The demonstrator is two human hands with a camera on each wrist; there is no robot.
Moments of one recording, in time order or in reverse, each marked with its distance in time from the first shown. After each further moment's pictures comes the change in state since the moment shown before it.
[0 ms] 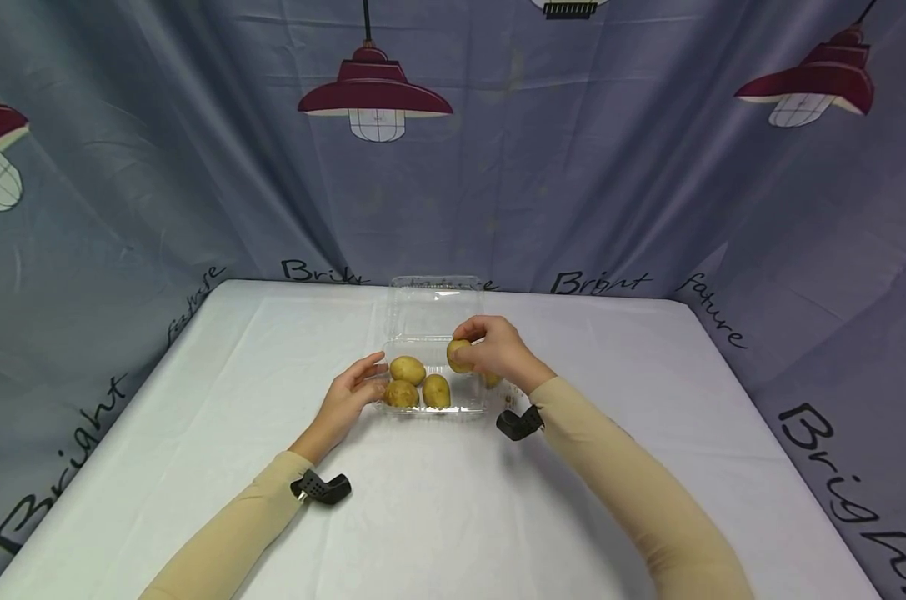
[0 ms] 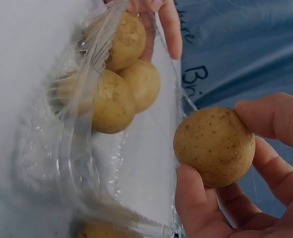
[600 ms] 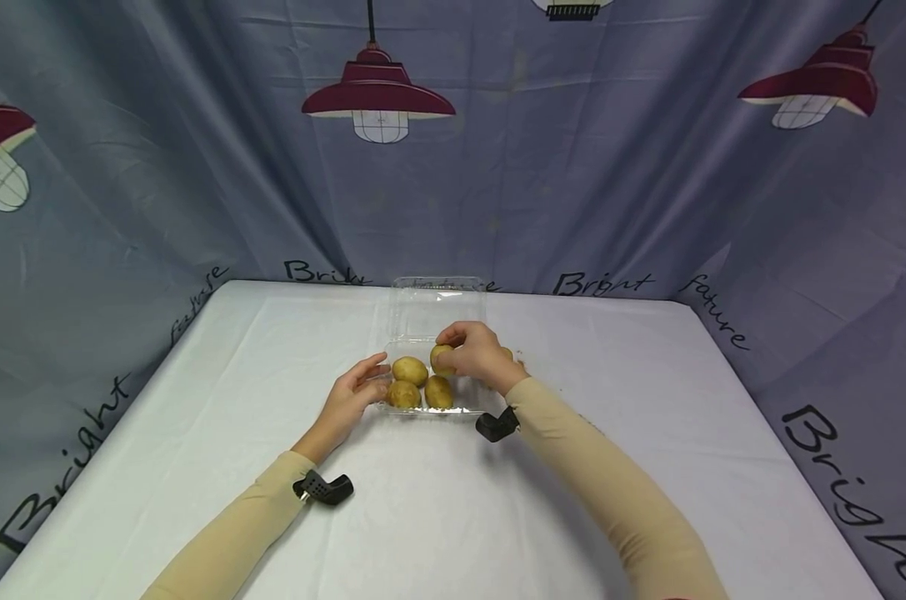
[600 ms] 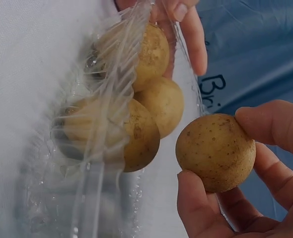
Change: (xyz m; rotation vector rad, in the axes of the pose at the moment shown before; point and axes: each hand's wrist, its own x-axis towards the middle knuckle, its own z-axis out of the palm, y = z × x) left_hand -0.001 0.002 0.000 -0.018 -0.012 -0.010; right_hand 0.017 -0.006 0.030 0.019 -0.006 0.048
